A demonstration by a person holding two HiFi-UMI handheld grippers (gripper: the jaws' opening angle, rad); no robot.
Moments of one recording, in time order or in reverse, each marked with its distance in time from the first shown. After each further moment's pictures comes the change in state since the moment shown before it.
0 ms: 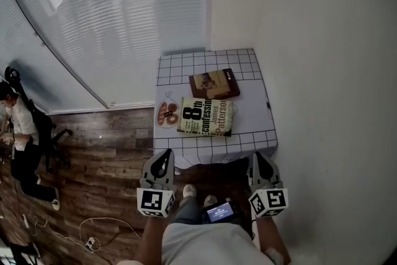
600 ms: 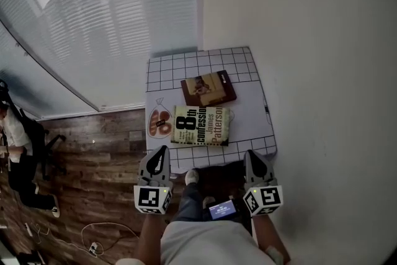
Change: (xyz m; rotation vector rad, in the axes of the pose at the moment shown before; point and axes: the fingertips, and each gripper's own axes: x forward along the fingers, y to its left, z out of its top) left arm 0.075 0.033 -0.015 -0.021 0.031 -0.017; right arm 0.069 -0.010 -0.011 -0.001 0.076 -0.020
